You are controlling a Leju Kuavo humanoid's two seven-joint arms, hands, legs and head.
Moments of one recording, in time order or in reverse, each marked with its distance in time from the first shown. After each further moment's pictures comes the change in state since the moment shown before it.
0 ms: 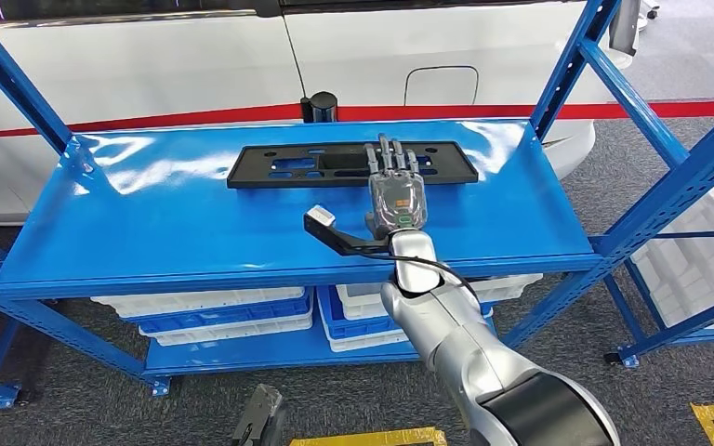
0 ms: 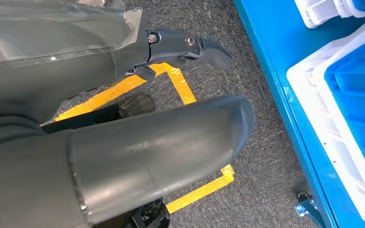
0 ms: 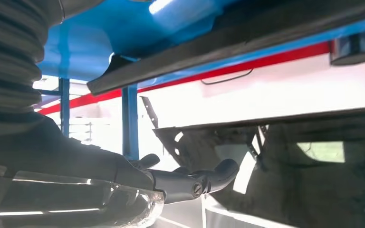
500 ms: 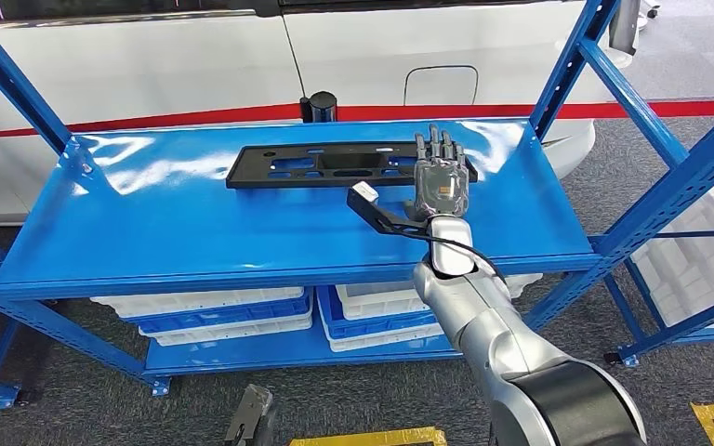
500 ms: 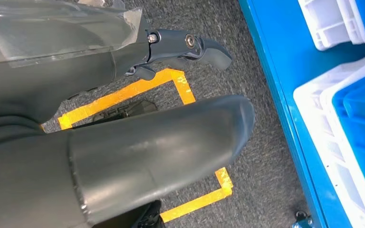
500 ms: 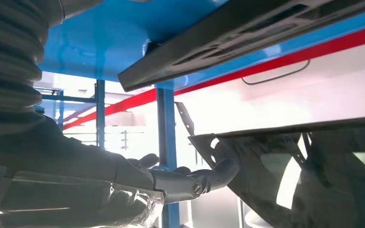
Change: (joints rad) left arm 0.003 0.010 0.002 0.002 0.059 0.037 -0.006; right arm -0.044 -0.070 -0.141 0.040 -0.002 0.016 -0.013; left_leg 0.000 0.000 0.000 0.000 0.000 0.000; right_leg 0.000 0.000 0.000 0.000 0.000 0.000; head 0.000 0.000
